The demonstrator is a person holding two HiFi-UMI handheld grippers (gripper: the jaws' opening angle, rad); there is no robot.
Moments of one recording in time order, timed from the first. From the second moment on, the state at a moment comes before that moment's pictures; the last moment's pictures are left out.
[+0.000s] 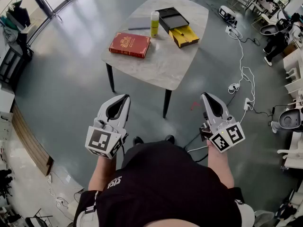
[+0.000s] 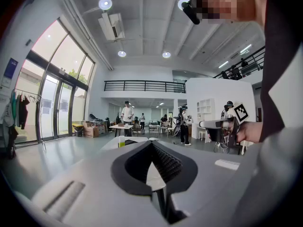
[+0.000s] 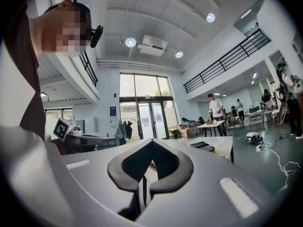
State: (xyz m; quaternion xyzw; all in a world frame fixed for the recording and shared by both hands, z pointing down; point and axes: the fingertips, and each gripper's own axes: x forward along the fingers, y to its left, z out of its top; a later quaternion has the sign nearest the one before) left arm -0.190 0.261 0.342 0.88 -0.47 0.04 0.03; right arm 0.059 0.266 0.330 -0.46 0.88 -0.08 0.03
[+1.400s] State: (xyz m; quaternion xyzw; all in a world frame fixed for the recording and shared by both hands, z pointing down) left arm -0.058 0.247 0.373 0.89 -0.45 0.09 0.05; right arm 0.142 0.252 0.369 -0.38 0.91 -0.15 0.06
